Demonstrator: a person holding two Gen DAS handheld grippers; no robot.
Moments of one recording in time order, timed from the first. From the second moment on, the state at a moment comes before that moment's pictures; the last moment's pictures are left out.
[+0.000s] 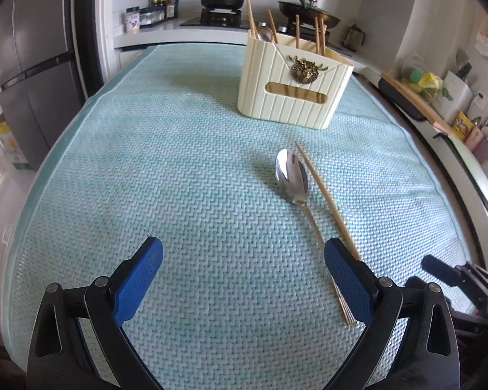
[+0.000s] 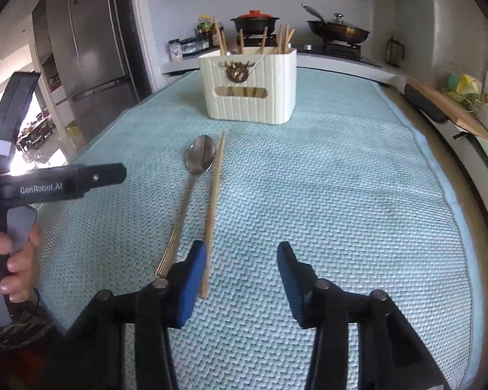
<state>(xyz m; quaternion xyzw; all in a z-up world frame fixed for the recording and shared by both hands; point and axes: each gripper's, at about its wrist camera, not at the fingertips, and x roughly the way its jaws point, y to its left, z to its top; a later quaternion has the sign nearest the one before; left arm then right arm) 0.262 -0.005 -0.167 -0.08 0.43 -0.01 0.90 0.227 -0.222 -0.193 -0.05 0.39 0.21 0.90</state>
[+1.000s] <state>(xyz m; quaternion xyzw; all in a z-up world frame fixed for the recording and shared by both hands) 0.354 -0.040 -0.208 -0.03 0.49 -0.03 0.87 0.266 -0.260 -0.222 0.02 0.43 0.09 0.90</state>
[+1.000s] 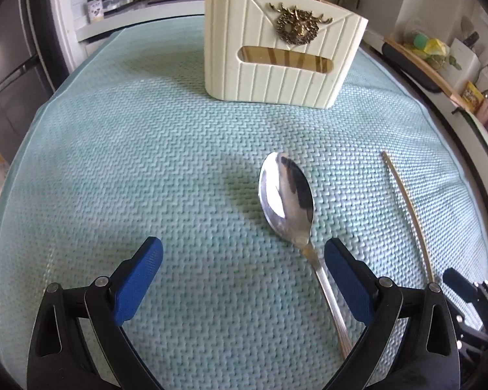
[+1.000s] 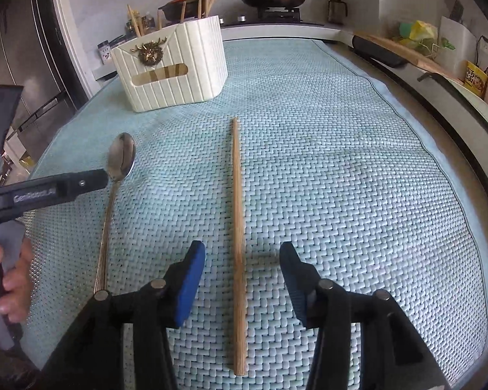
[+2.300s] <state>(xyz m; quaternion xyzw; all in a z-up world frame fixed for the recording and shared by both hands) 0.377 -0.028 -0.205 -0.08 0.46 -0.17 0.87 0.245 -0.292 -0.200 0.05 0.41 0.08 0.91</state>
